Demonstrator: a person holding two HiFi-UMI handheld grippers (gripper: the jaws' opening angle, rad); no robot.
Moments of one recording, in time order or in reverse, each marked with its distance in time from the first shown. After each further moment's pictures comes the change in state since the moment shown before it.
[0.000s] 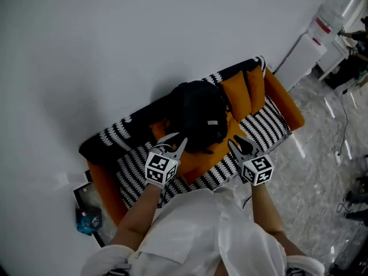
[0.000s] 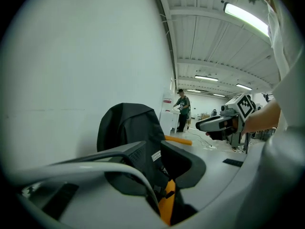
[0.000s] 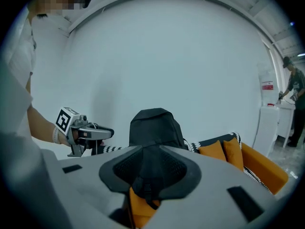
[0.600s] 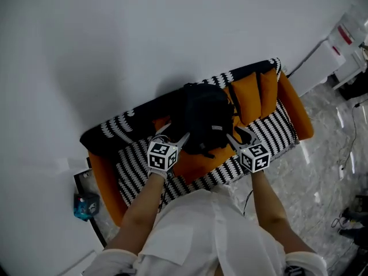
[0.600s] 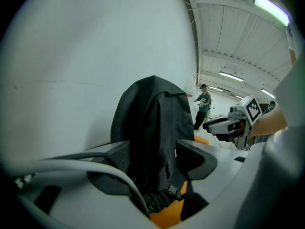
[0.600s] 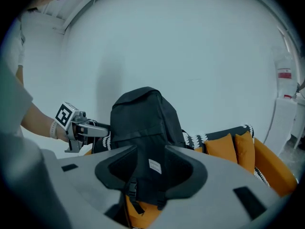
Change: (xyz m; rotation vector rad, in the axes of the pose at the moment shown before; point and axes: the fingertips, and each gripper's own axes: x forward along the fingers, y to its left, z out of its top) left arm 0.056 0.066 -0.040 -0.172 0.103 0.186; right arm 0.089 -0.056 -0.026 -0.004 0.139 0.113
